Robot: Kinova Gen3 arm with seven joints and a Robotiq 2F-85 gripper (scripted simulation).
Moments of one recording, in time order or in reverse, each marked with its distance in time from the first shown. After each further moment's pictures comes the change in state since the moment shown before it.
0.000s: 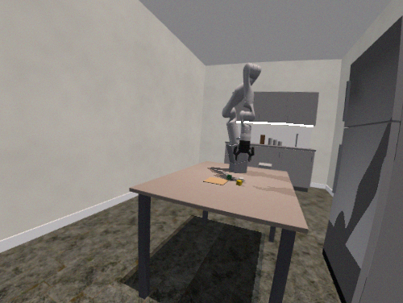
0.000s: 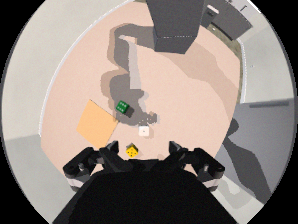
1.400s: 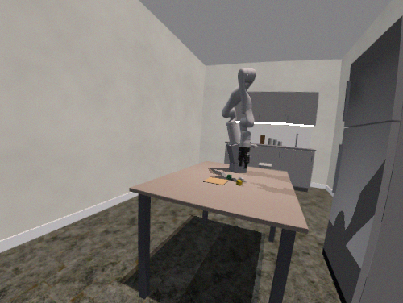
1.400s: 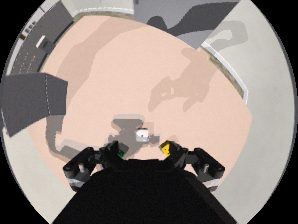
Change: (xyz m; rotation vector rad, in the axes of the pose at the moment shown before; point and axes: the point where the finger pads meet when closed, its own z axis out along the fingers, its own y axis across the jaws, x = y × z) arm -0.003 0.002 0.046 -0.006 -0.002 1.542
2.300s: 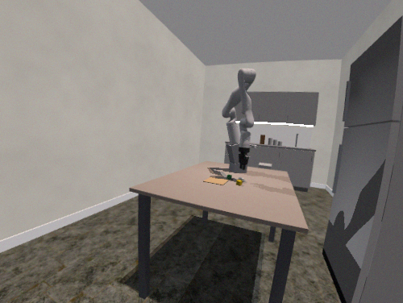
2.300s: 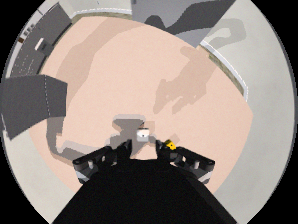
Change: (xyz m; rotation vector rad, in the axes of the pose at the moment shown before) arm -0.001 -0.002 0.002 0.005 -0.001 0.023
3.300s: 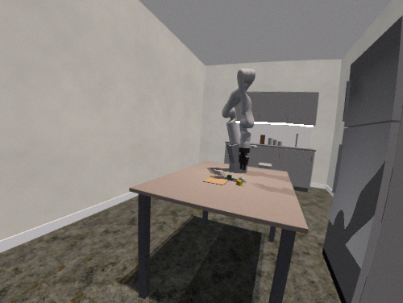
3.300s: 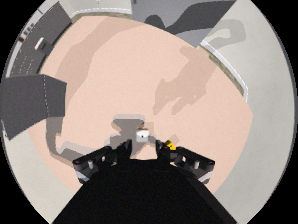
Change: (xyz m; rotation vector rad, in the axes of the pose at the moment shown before) arm 0.001 0.001 0.003 -0.004 0.000 -0.004
